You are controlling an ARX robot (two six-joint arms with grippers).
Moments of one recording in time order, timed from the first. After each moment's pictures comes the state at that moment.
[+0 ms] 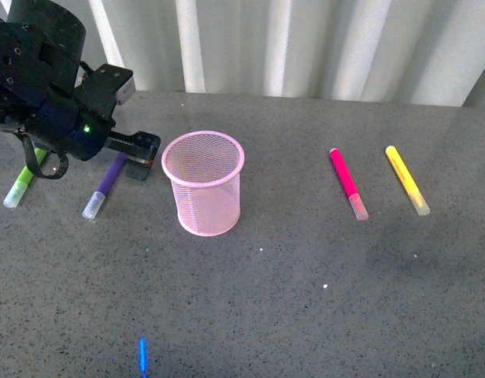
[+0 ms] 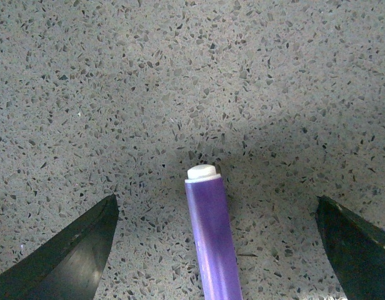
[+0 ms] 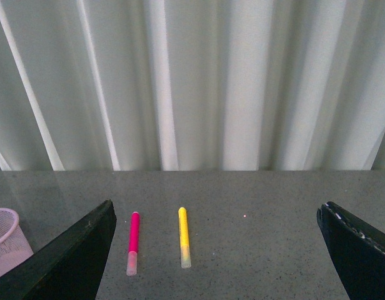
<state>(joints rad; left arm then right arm) -0.10 2.35 1.37 0.06 -0.01 0.24 0.00 0.00 0.02 0.00 0.00 0.00</state>
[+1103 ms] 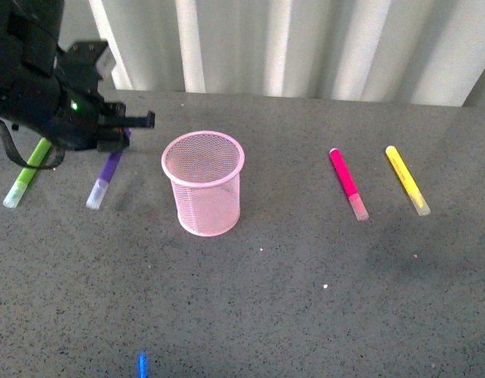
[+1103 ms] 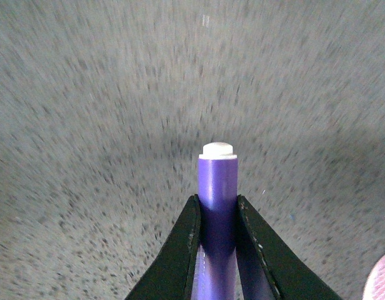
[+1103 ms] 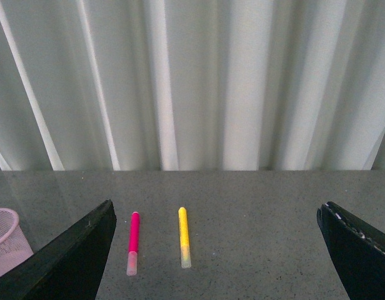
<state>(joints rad) -0.11 2.15 1.19 0.23 -0.01 0.01 0.00 0.00 0.02 0.00 0.00 0.00</state>
